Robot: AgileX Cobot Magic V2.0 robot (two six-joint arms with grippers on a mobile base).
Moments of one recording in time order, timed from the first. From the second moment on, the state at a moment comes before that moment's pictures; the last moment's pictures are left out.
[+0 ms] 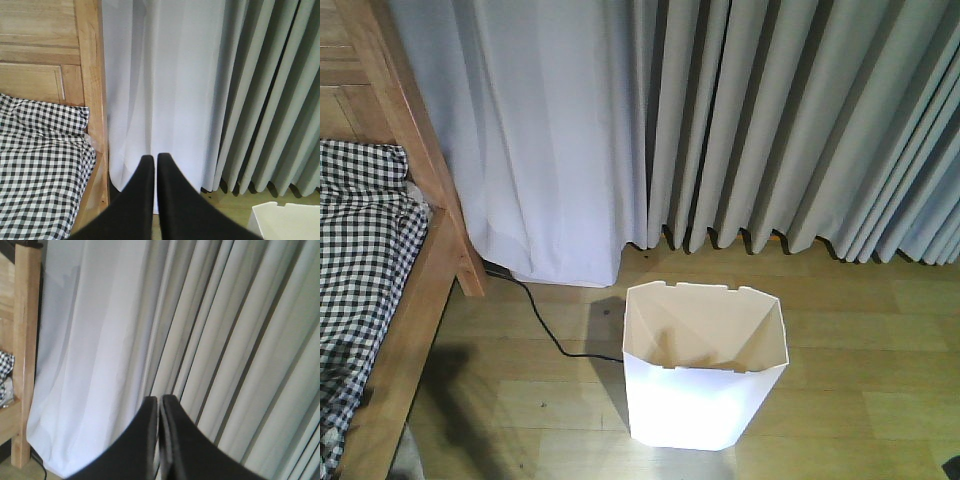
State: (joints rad) left arm 0.01 -0.01 0.03 -0.04 0.26 -0.04; right arm -0.05 0.02 -0.26 0.68 0.48 -0.87
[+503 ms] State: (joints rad) left arm 0.01 -0.01 0.03 -0.04 0.26 -0.04; right arm -0.05 0.02 -0.26 0.68 0.46 -0.85
